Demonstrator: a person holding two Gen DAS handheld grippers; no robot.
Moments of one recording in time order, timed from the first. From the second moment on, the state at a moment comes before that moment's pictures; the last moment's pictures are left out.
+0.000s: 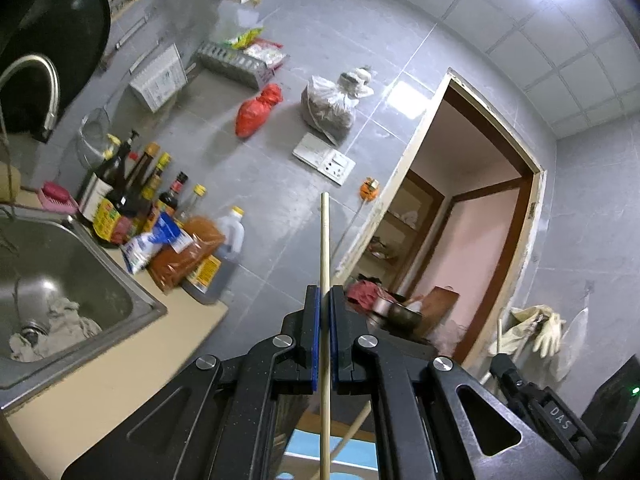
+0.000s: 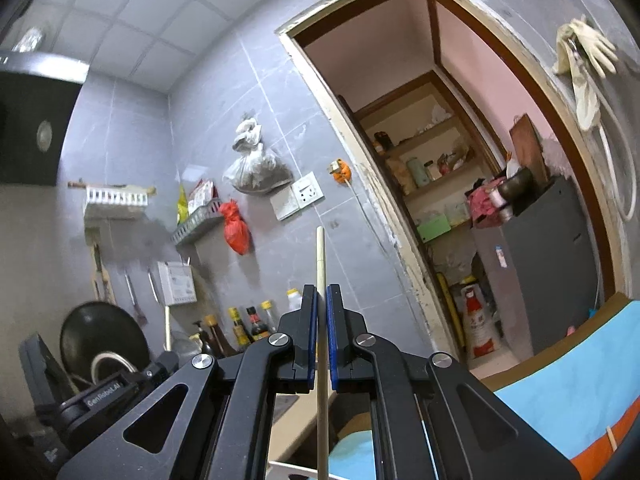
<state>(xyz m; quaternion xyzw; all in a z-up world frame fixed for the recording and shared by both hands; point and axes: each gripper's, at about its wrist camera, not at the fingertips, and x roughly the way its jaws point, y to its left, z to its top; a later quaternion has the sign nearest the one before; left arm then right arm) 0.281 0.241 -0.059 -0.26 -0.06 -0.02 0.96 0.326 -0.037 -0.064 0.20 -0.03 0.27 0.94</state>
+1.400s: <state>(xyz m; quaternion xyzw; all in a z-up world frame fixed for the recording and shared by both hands) 0.283 0.227 -0.073 -0.21 -0.06 -0.01 0.98 0.299 0.019 -0.068 0.02 -0.08 0.23 0.97</state>
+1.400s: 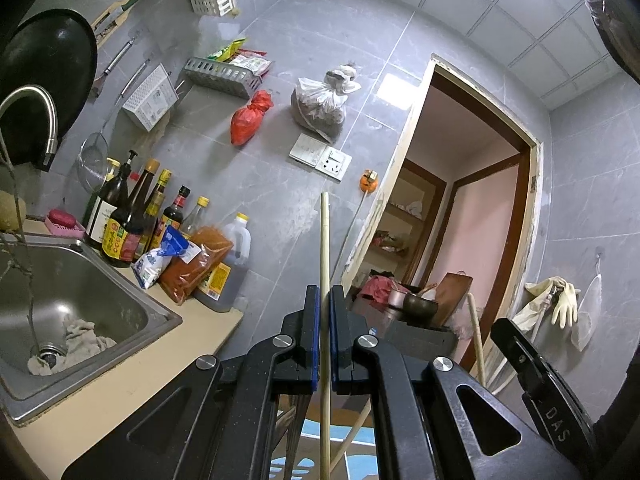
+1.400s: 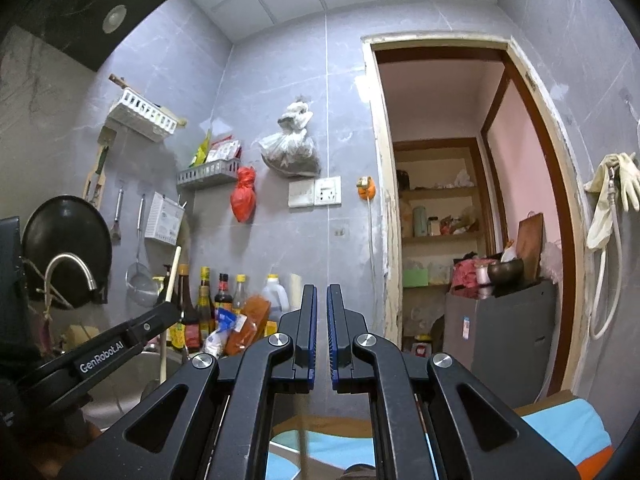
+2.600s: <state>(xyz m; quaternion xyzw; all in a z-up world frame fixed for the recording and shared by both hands) 0.285 0.227 -0.083 -0.21 0.07 -0.11 0.97 0.257 -0.046 -0.108 -0.04 0.13 0.33 0.93</state>
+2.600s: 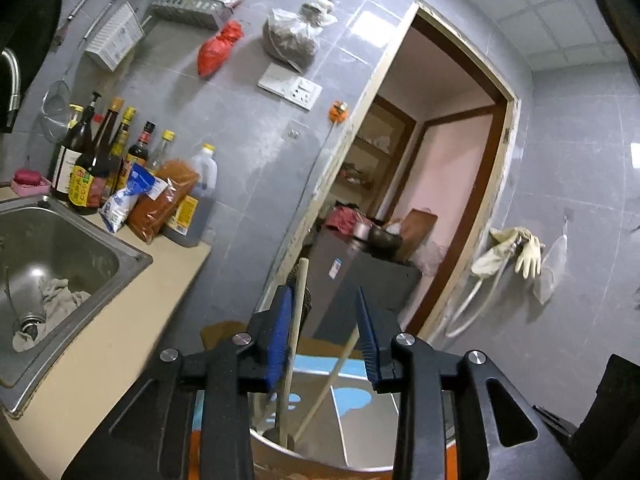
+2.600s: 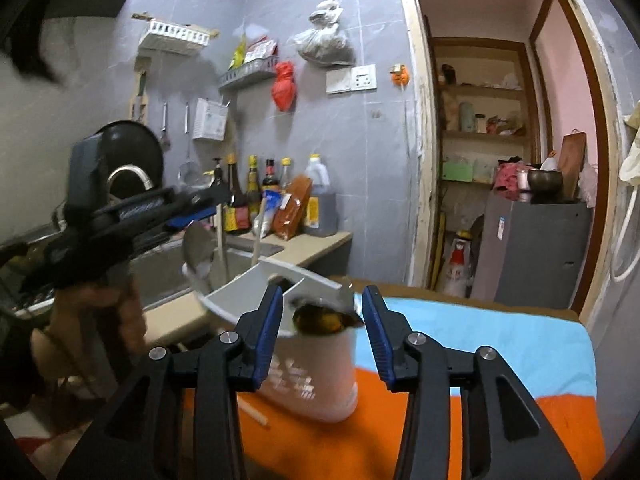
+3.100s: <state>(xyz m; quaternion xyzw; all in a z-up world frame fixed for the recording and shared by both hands) 0.249 0.237 -0.064 -0.20 0.07 -0.06 0.97 0.235 -0.037 -0.109 -0.07 0.14 0.38 0.91</state>
